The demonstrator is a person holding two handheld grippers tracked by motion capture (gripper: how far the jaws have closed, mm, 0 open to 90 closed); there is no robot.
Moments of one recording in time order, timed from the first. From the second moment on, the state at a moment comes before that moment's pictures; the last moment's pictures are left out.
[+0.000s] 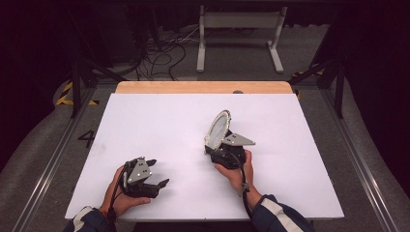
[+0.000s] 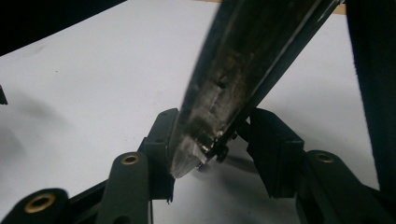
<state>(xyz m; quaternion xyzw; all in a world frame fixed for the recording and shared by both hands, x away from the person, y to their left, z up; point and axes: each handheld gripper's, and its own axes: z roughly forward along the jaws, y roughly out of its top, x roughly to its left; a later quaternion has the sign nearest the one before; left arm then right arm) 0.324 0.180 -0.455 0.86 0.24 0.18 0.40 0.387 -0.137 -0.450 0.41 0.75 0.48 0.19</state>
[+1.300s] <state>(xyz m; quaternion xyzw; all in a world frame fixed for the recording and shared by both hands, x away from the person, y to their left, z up) 0.333 0.167 -0.452 0.87 0.23 0.18 0.41 0.377 -0.155 -0.453 0.41 0.75 0.48 0.18</state>
